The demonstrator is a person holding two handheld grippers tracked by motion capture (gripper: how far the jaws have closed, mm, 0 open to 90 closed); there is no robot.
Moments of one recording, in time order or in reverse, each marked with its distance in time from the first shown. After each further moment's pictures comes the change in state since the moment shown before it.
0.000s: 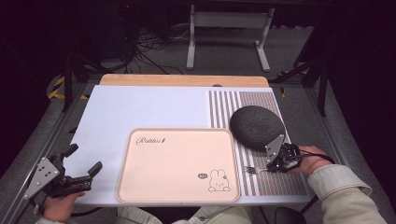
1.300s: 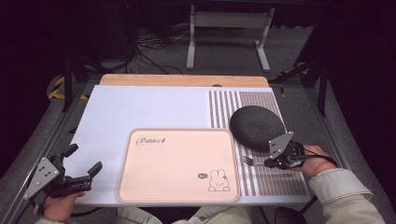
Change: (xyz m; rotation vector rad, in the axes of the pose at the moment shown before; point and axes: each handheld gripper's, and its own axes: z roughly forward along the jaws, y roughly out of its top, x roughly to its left) left arm 0.000 0.000 0.000 0.002 0.000 -0.001; right arm 0.015 0.014 -0.032 -0.158 -0.111 0.035
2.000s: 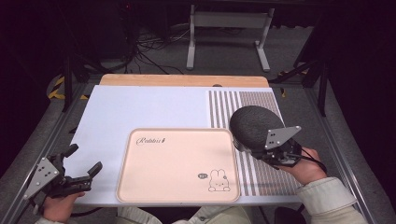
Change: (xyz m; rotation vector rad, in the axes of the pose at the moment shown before) left arm 0.000 0.000 0.000 0.001 -0.007 0.002; right arm 0.021 0.046 -0.027 -0.235 -0.167 0.224
